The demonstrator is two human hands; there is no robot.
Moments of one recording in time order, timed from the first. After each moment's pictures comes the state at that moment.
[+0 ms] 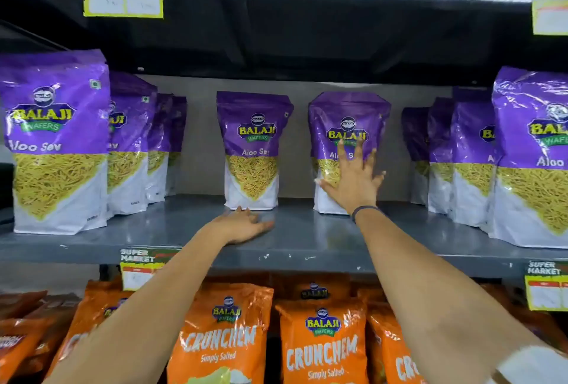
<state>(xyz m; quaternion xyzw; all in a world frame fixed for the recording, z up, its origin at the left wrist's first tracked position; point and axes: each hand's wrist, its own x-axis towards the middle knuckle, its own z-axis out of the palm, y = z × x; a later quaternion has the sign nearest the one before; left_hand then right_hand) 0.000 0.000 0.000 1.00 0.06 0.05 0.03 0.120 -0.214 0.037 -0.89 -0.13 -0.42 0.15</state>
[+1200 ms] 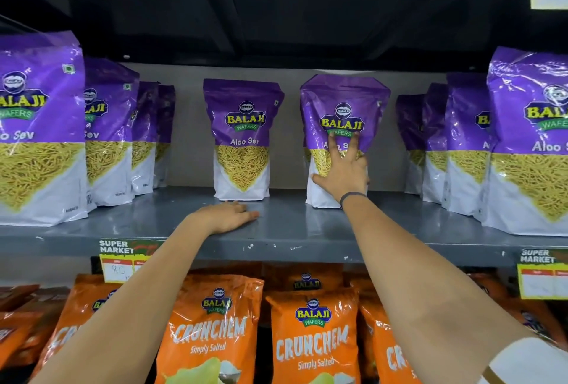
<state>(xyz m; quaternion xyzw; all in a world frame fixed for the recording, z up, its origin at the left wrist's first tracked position) -0.002 -0.003 0.002 0.99 0.12 0.04 0.06 0.121 -0.214 0.037 -0.91 -0.12 -0.37 0.14</state>
